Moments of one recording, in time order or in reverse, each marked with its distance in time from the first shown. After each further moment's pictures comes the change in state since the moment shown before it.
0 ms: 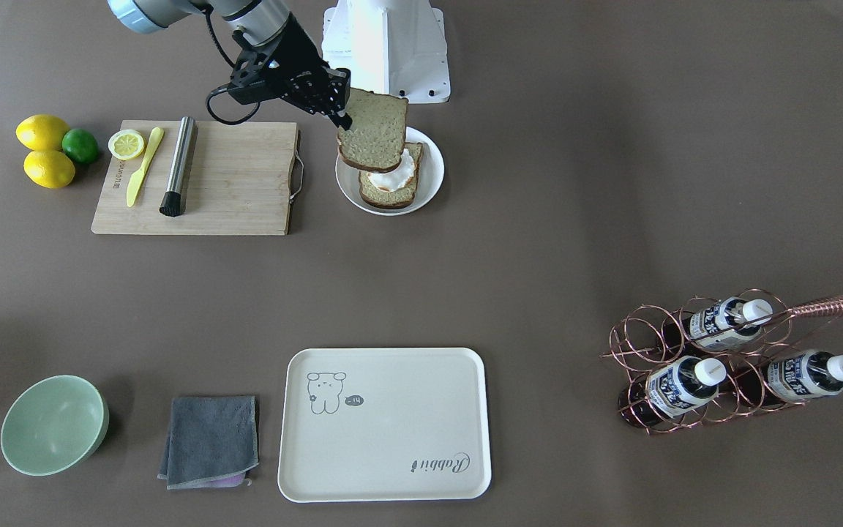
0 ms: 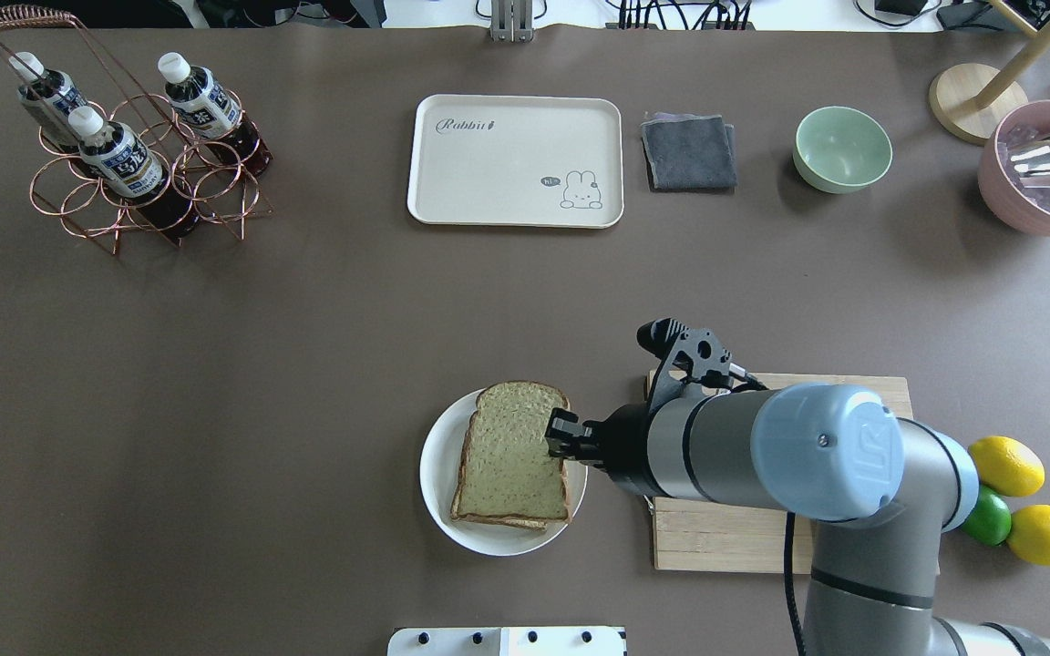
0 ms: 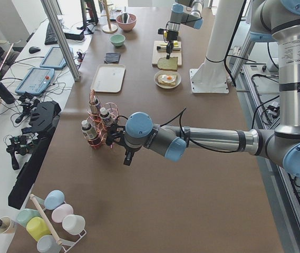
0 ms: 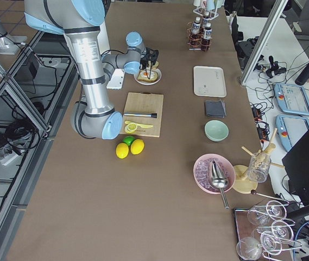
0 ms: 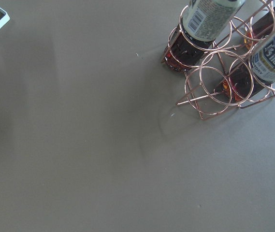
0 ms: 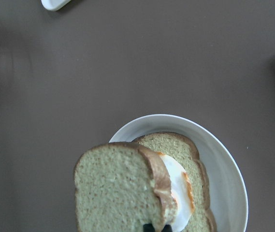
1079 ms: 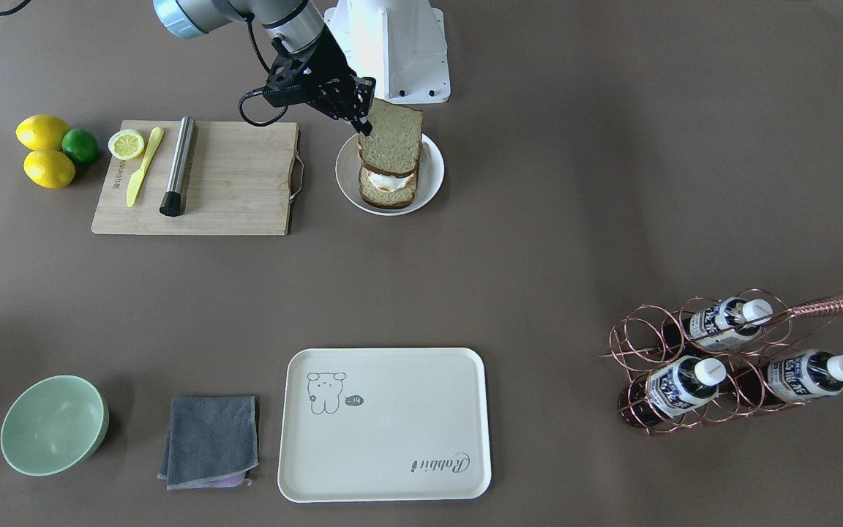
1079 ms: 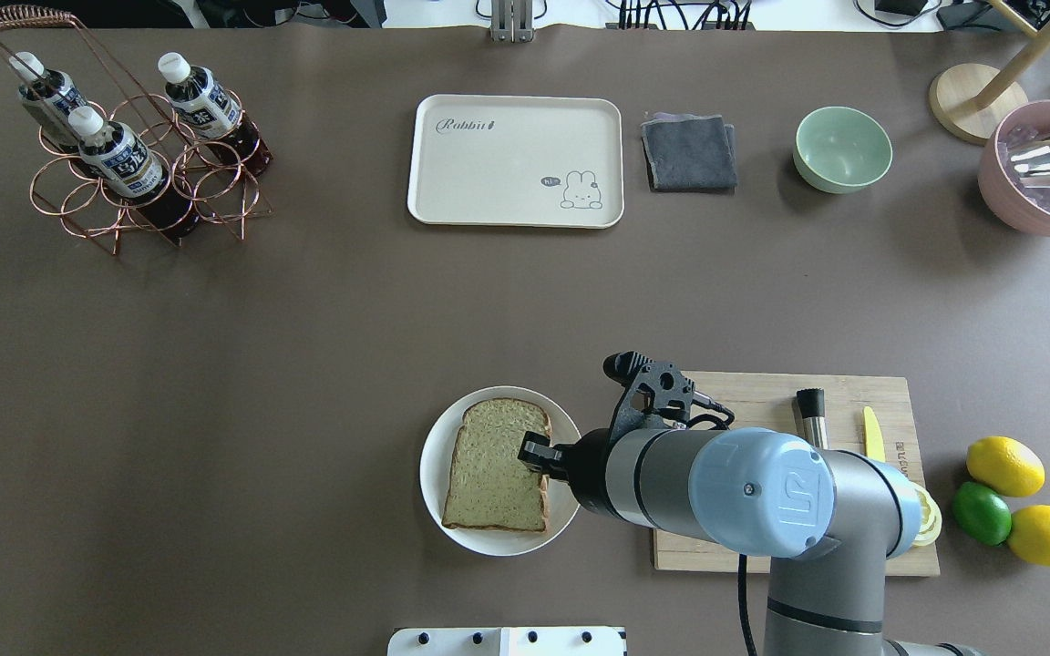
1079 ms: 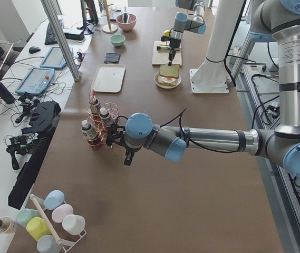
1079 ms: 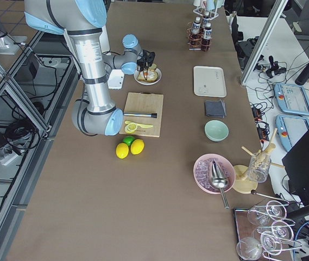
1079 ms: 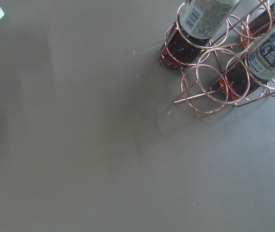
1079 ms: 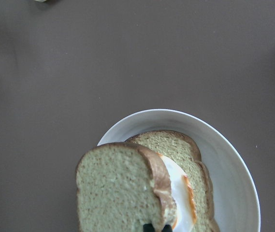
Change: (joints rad) left arm 0.000 0.000 0.004 -0.001 -0.010 0.002; right arm -0.075 0.046 -0.076 -0.002 -0.109 0.016
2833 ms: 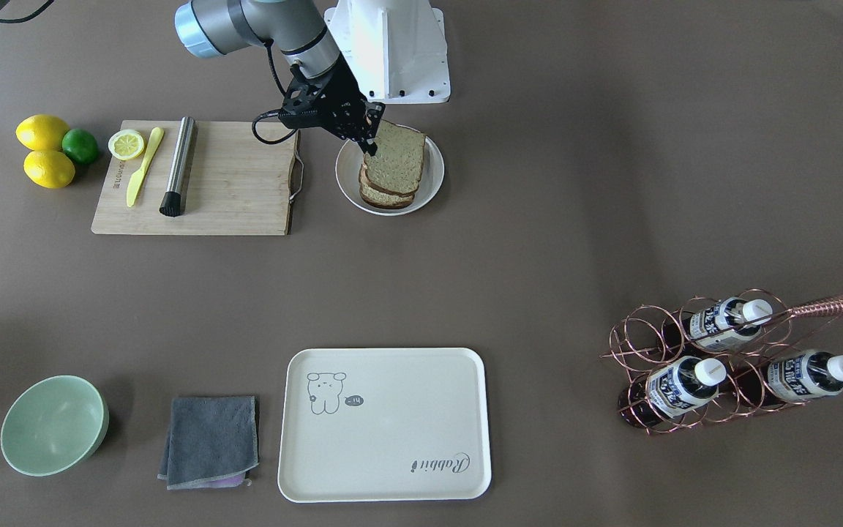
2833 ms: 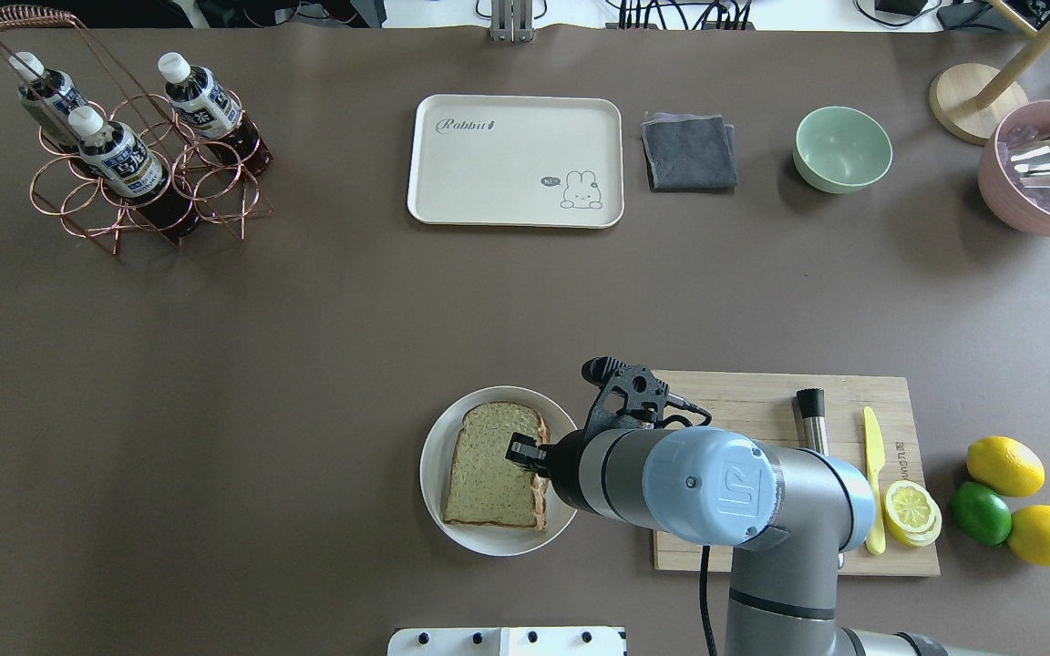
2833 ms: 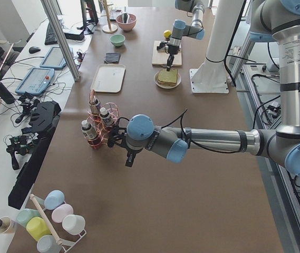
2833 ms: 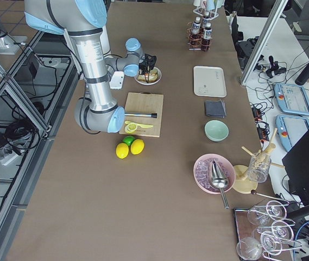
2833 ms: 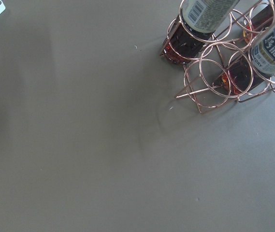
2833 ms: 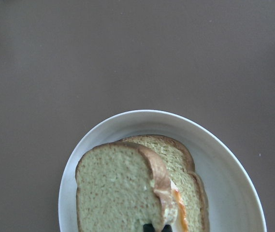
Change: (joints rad) left arm 0.000 0.012 0.000 0.000 -0.001 0.006; right arm -0.002 0.048 -0.107 0.001 -0.002 -0.007
